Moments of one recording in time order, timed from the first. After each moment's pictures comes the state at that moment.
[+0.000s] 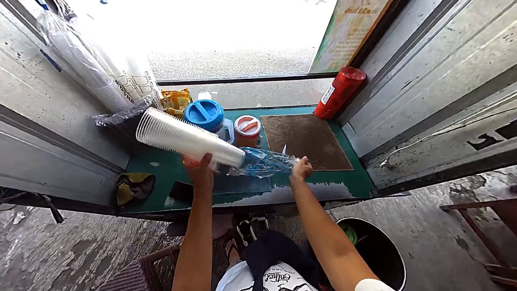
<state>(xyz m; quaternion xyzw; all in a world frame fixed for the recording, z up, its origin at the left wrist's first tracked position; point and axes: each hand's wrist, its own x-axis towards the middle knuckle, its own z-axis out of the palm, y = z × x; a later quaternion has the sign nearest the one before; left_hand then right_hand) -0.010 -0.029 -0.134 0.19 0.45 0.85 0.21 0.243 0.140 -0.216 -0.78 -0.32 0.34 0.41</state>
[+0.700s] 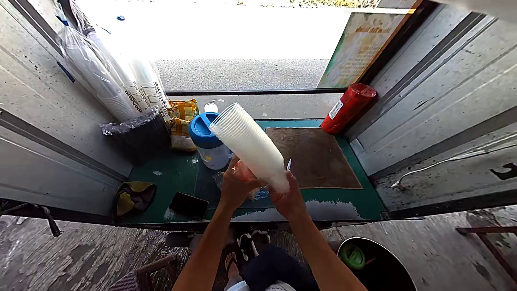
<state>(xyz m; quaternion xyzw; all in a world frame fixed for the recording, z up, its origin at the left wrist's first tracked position) 0.045 -0.006 -0.095 0.39 0.54 0.66 0.35 0.214 0.055 -0.132 -0.26 -0.18 0.84 0.44</state>
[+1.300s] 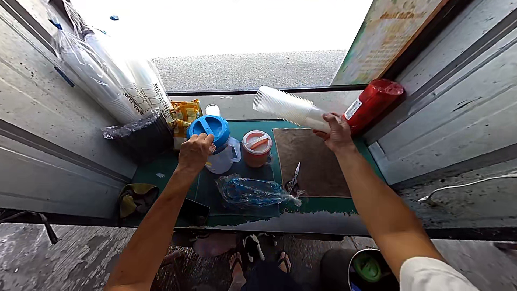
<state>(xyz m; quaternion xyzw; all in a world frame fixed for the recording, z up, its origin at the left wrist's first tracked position) -0.106 0.054 -0.080 0.64 0.75 0.11 -0.13 0.251 0.334 -0.124 -0.42 -0.48 0.61 0.47</state>
